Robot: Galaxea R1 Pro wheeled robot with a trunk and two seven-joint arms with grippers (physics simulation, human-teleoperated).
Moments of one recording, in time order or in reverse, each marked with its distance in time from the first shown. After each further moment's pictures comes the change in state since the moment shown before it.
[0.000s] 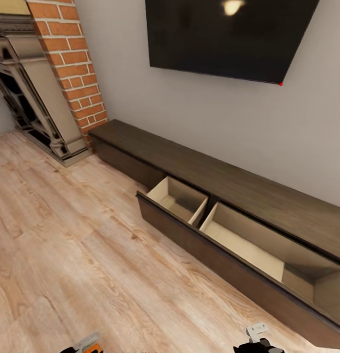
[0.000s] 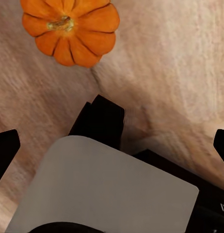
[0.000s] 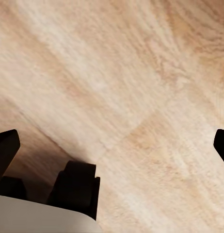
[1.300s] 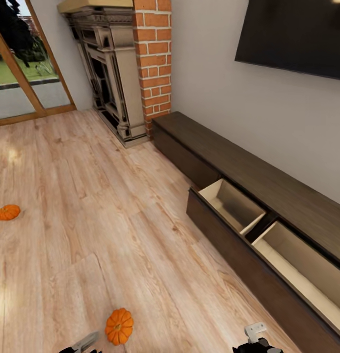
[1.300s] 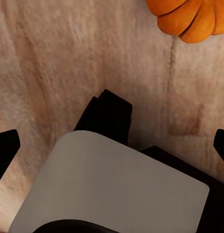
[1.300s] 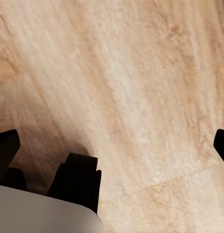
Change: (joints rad) left arm 0.000 0.005 0.001 0.001 0.001 0.000 0.000; right arm 0.000 0.005 0.000 0.000 0.031 -0.005 0.000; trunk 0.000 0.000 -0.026
